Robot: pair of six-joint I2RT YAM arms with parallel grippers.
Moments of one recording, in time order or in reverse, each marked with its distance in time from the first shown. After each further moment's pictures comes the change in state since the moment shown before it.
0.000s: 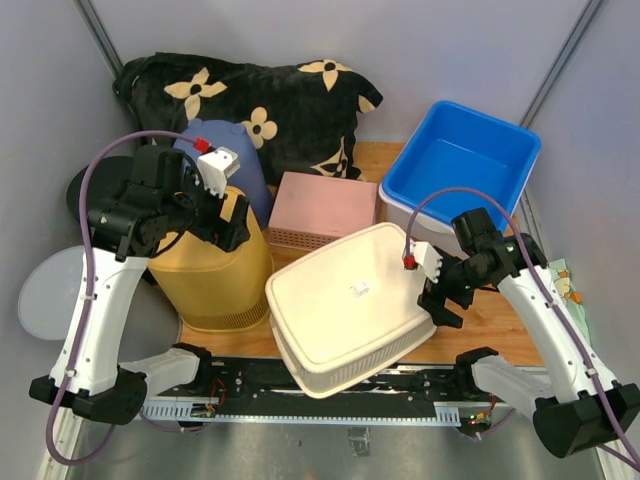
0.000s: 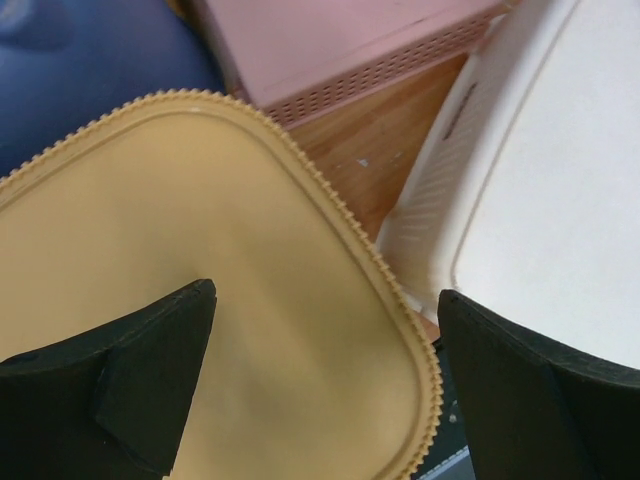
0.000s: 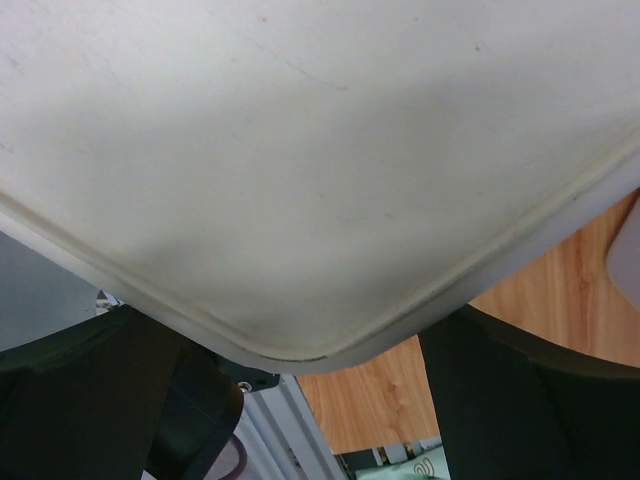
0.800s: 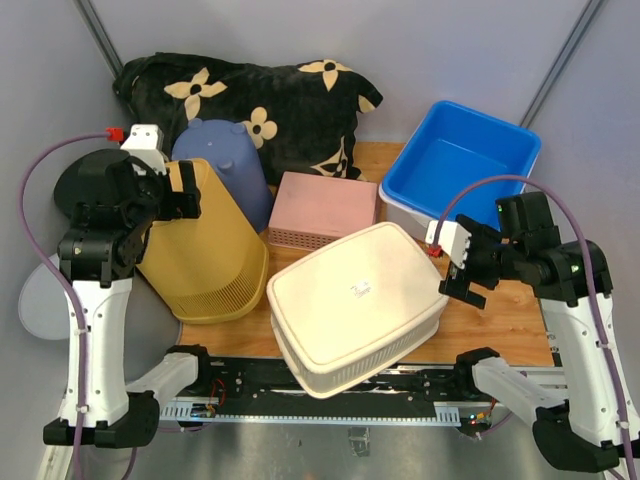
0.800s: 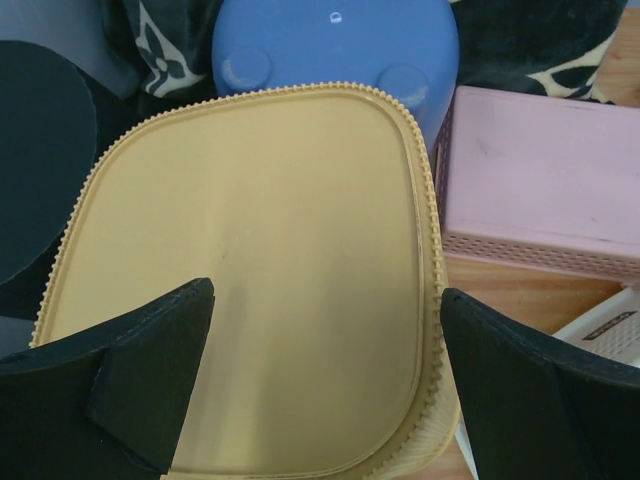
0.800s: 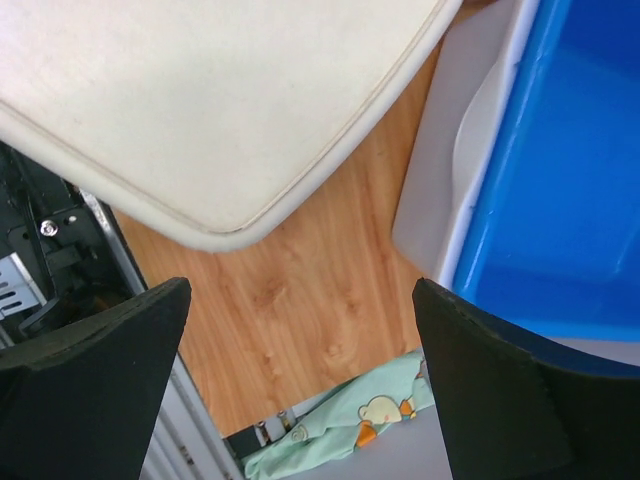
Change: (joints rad) left arm 0.250 -0.136 -0.112 0.292 -0.367 -0.182; right arm -0.028 -0.064 0.364 -0.107 0.086 -0.124
